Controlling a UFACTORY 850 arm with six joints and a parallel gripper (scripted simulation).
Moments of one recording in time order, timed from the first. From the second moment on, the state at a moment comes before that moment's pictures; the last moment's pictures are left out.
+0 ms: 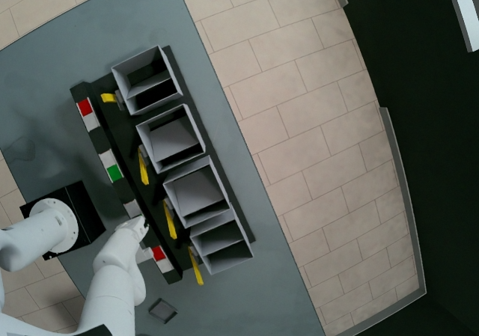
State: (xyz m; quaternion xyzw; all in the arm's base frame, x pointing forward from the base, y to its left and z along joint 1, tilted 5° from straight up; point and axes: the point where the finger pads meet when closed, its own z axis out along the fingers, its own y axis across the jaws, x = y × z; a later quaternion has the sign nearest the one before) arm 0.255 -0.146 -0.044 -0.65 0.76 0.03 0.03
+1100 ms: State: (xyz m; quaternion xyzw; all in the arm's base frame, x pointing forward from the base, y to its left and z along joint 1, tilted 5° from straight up) arm 0.254 -0.152 -0.042 -0.65 0.76 0.03 0.03
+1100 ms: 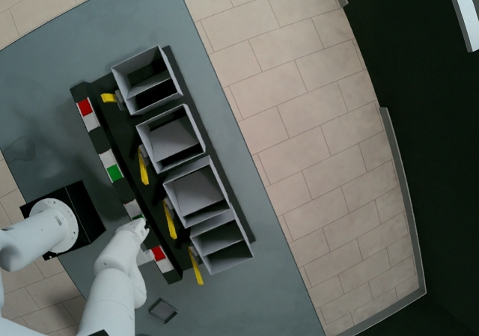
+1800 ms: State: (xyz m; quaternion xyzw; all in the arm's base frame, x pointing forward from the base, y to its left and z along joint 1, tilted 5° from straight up) arm 0.253 -0.155 -0.006 -0.65 0.76 0.02 0.03
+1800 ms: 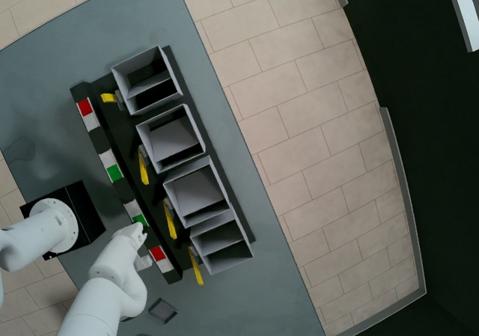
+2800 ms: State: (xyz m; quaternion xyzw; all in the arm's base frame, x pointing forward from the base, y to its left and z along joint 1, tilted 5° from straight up) arm 0.253 -0.156 0.006 -0.65 0.76 0.02 0.03
